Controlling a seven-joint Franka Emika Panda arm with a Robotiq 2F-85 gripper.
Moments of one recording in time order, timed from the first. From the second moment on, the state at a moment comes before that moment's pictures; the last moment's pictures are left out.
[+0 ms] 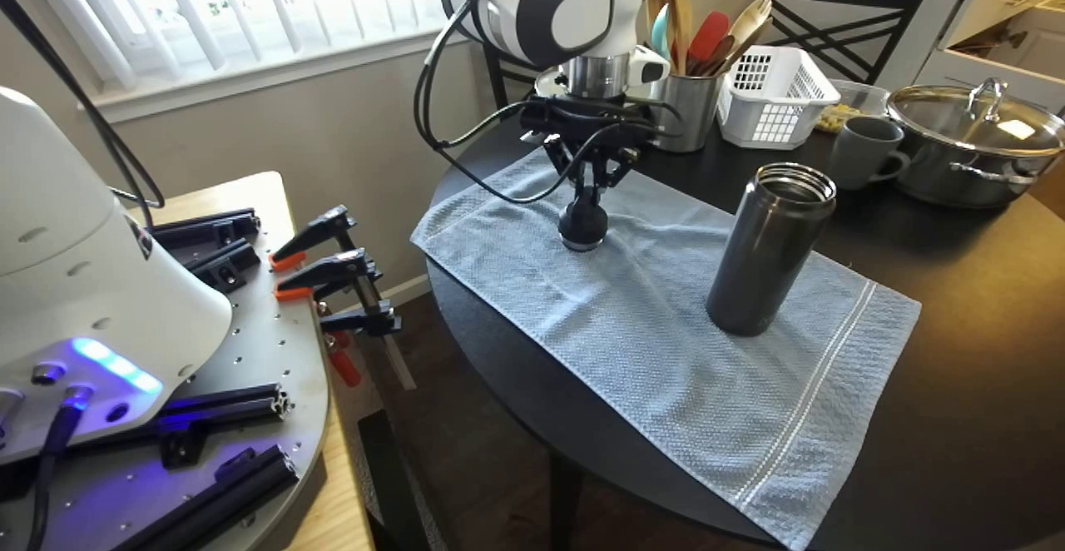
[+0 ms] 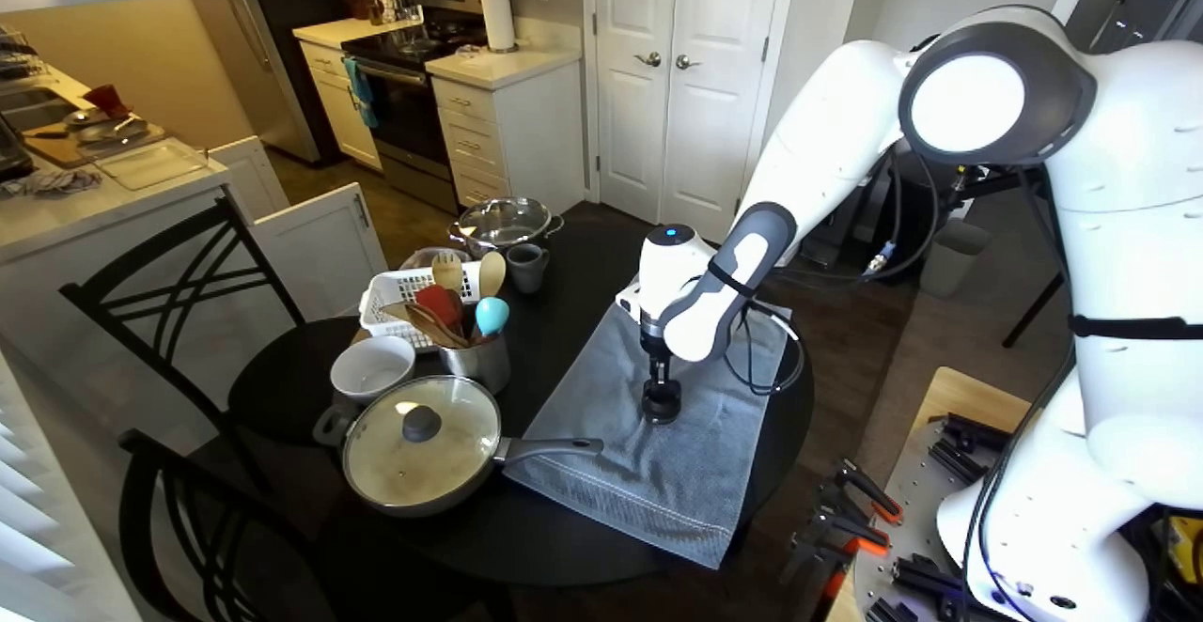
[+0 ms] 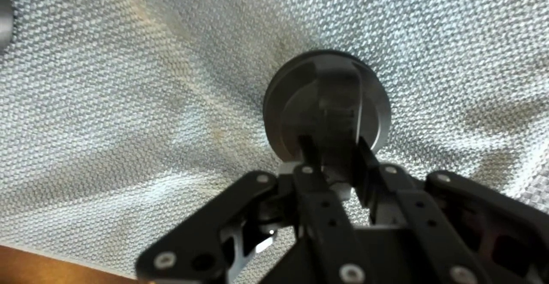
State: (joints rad) arm -0.06 0.58 0.11 -2.23 -0.14 2.81 -0.49
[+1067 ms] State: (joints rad) arm -0.03 0.22 -0.04 -2.11 -0.24 2.45 -0.38
